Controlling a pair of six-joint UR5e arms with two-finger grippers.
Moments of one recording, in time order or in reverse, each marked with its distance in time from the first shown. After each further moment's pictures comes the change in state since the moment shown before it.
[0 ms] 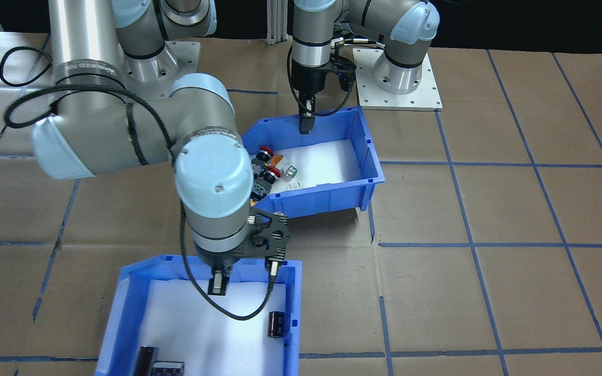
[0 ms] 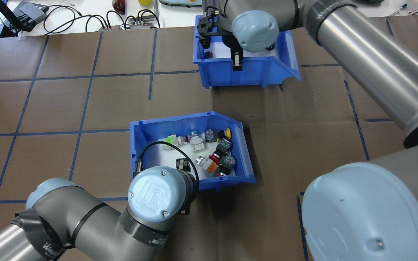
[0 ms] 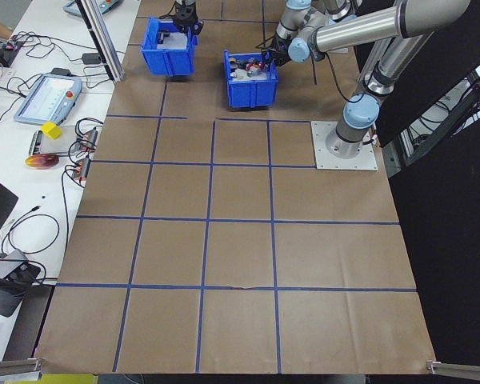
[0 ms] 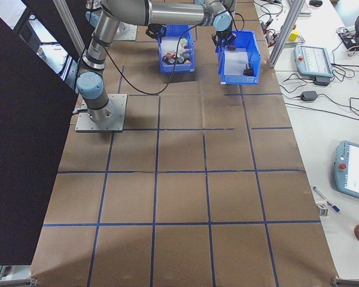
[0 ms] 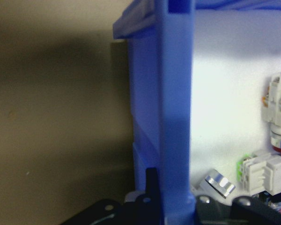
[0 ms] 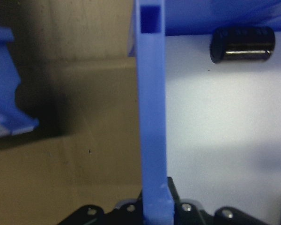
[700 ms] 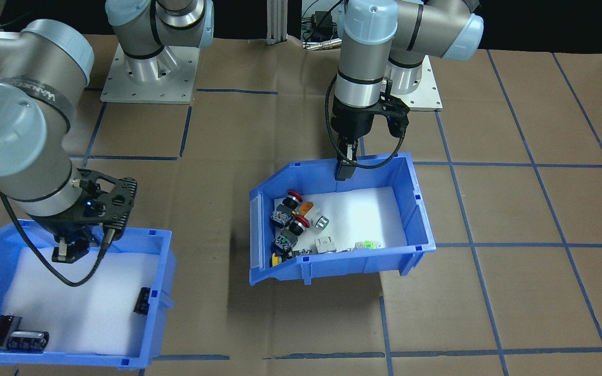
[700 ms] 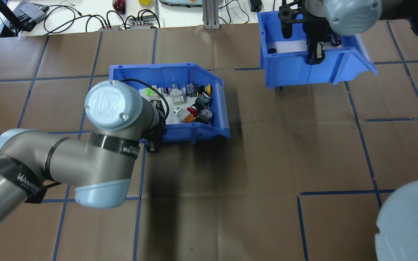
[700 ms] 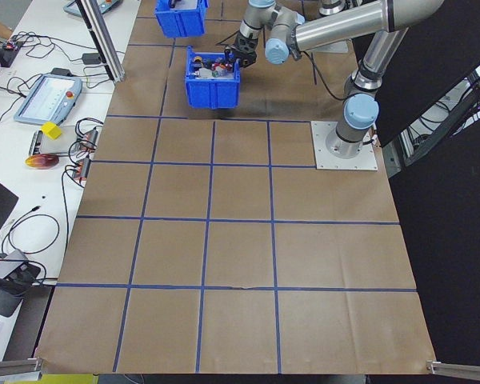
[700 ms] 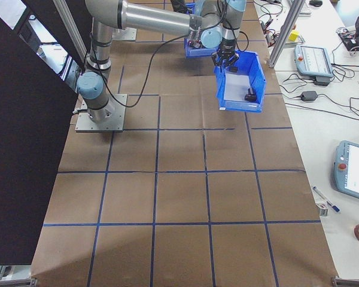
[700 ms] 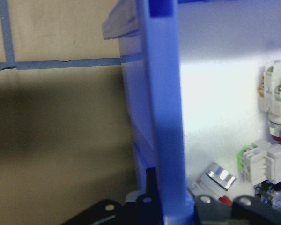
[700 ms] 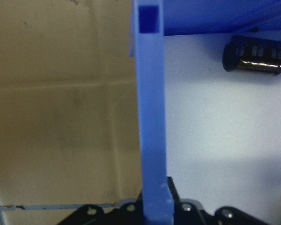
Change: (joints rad) left arm 0.264 -0.176 0.267 -0.027 -0.116 0.367; right arm -0.273 -0.239 0.244 0.023 -0.045 -0.276
